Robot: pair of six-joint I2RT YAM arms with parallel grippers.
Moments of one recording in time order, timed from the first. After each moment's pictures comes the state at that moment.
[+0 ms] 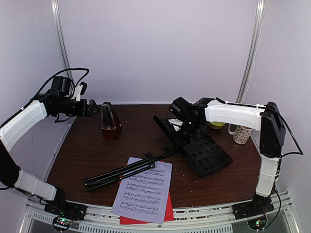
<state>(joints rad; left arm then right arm) -0.19 1.32 1.22 -0.60 0.20 -0.12 0.79 1.92 1.59 -0.89 -0.08 0.30</state>
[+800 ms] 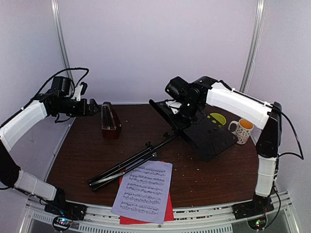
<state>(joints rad) -0.19 1.32 1.22 -0.60 0.24 -0.15 0.81 1.96 1.97 -1.19 0.07 0.26</state>
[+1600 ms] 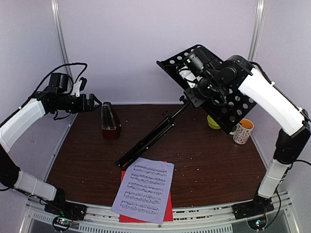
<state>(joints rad) -0.19 1.31 1.26 -0.59 0.31 -0.18 0.88 1.76 2.13 -1.24 0.50 0.06</state>
